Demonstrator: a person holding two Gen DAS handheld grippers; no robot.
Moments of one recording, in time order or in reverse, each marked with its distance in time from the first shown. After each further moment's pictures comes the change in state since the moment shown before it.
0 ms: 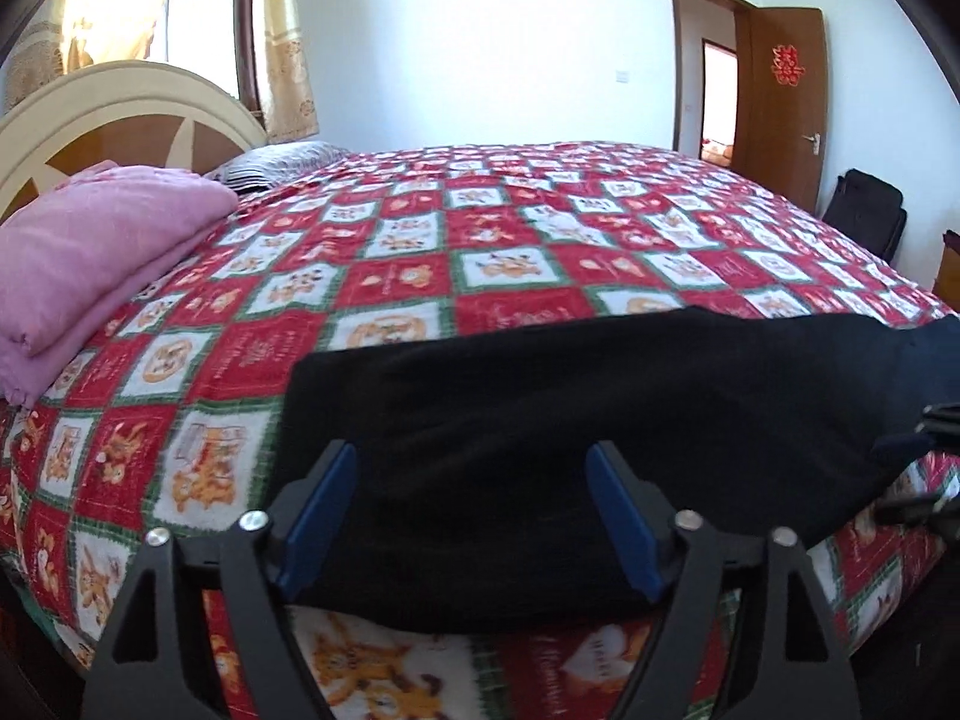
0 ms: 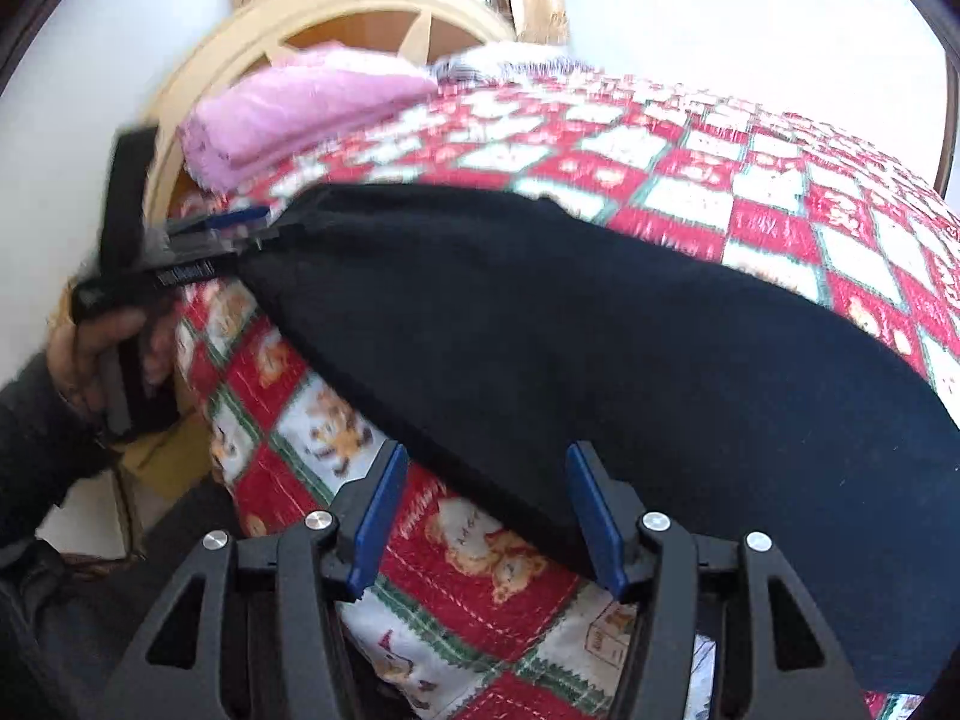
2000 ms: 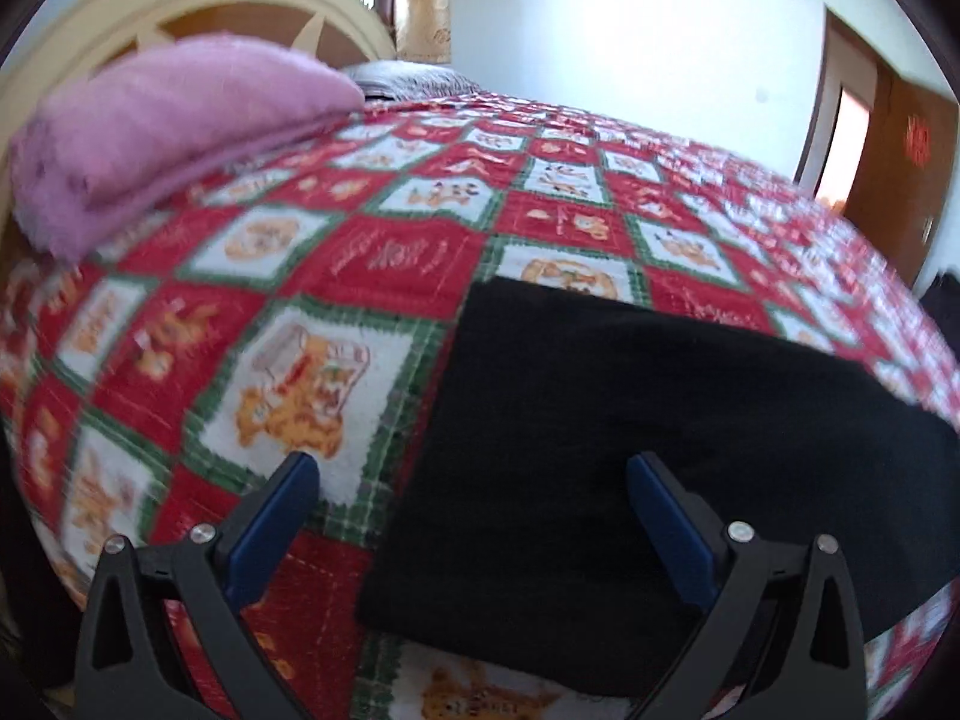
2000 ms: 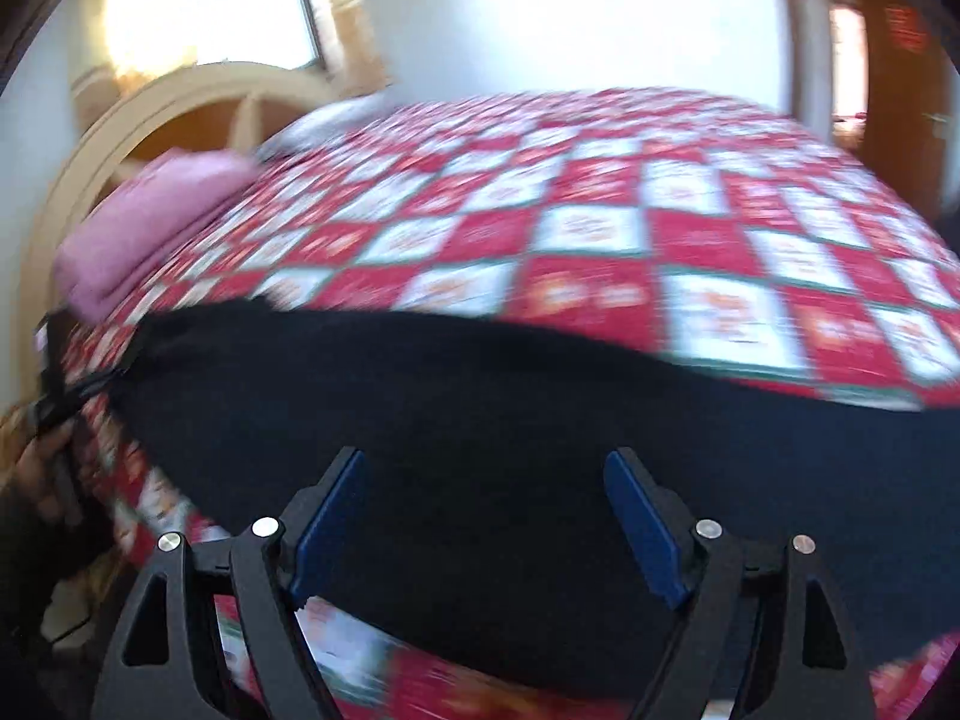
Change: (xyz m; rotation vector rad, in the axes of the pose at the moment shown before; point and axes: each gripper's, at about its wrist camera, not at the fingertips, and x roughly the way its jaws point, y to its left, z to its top) left arm 0.038 0.077 -0.015 -0.322 0.104 0.146; right arm -0.058 -0.134 -0.009 0.268 -0.115 -0.188
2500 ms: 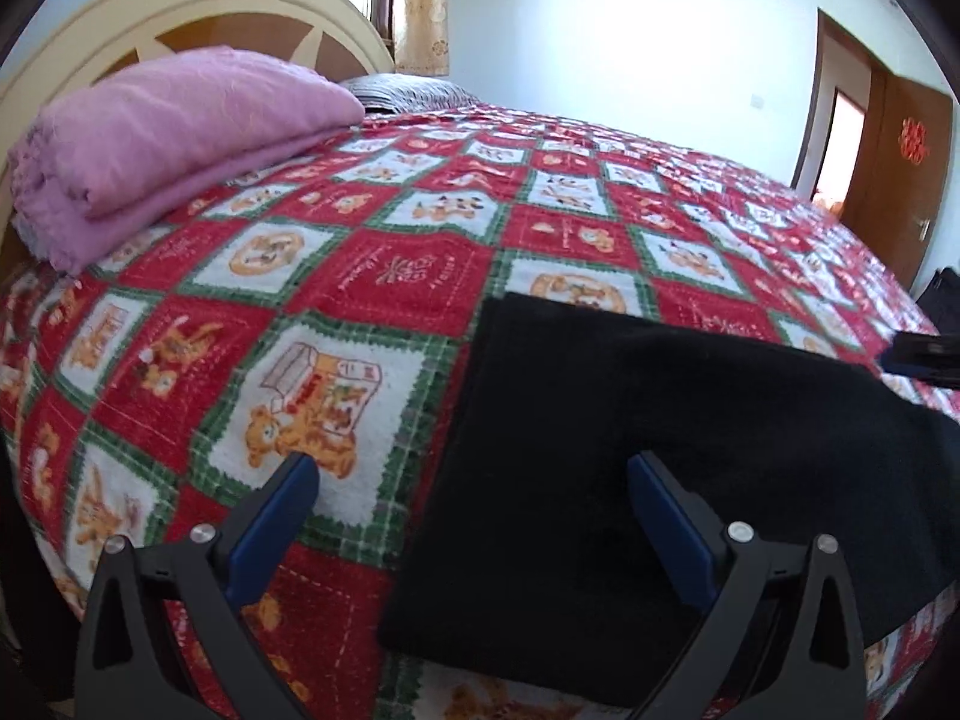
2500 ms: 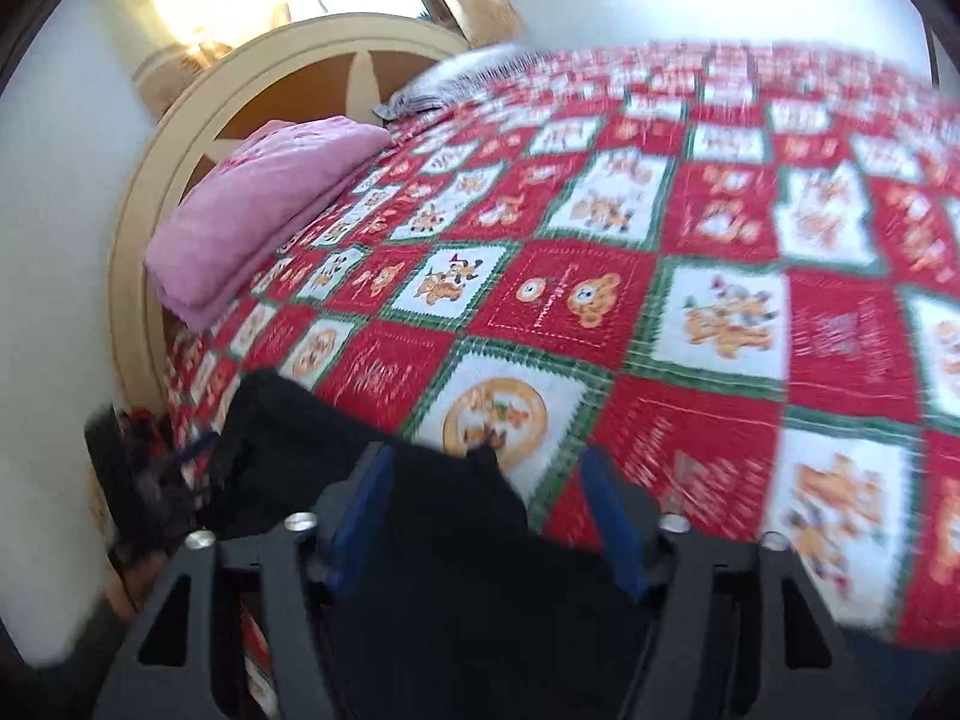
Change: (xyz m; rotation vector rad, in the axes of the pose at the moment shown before) left arm 0.001 0.005 0.003 0.028 -0.035 -0.001; right arm 0.142 0.113 0.117 0.016 0.148 0.366
